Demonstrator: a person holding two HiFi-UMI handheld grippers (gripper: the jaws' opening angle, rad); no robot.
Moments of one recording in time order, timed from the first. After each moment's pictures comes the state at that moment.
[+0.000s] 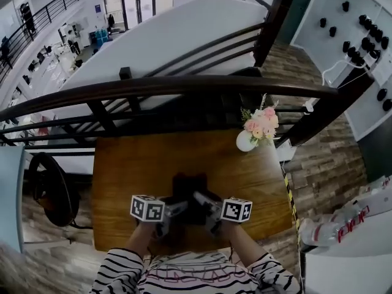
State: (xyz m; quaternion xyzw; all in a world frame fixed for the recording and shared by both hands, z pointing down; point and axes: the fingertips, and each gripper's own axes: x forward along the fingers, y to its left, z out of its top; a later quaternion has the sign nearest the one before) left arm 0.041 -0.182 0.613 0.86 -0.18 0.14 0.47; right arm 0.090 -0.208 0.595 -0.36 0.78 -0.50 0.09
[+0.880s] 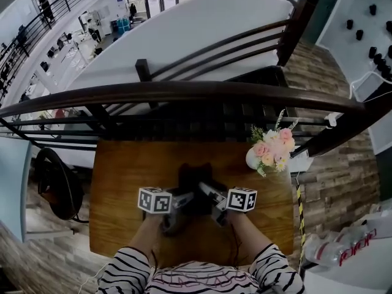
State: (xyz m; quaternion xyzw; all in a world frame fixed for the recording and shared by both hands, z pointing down) left arm 0.098 -0.327 0.663 0.84 -0.25 0.13 0.47; right arm 0.143 -0.358 0.648 -0.29 0.81 -0.51 0.07
